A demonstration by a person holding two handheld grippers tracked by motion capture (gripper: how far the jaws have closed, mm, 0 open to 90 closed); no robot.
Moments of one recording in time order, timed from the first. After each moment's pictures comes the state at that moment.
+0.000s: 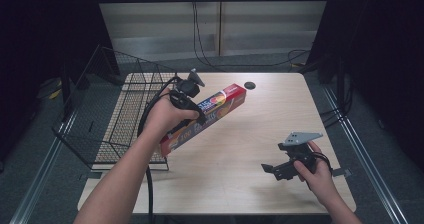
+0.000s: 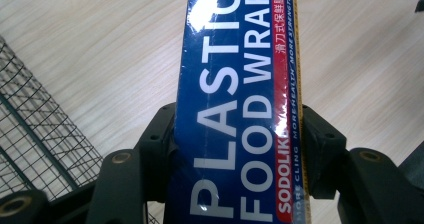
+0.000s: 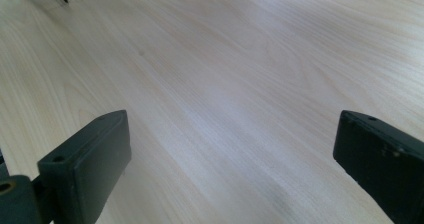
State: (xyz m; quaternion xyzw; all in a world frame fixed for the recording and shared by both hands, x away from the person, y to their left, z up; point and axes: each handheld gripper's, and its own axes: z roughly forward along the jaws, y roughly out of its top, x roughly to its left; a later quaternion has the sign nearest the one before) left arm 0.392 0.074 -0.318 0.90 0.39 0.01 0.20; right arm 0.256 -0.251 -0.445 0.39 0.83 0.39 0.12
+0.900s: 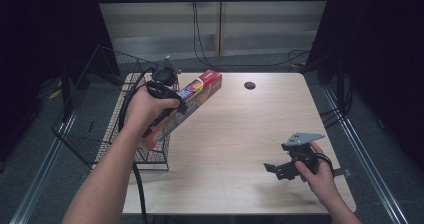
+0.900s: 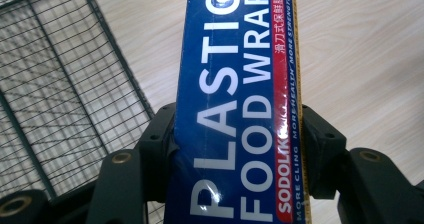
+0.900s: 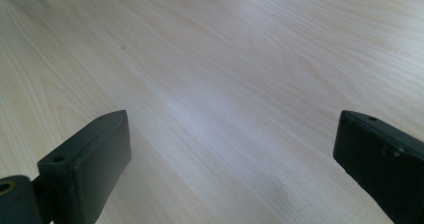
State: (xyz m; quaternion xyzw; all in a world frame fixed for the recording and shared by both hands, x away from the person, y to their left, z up) left arm 0.403 0.122 -0.293 0.86 0.46 0.03 0.20; right arm 0.256 -0.257 -0.449 0.41 0.82 0.37 0.13
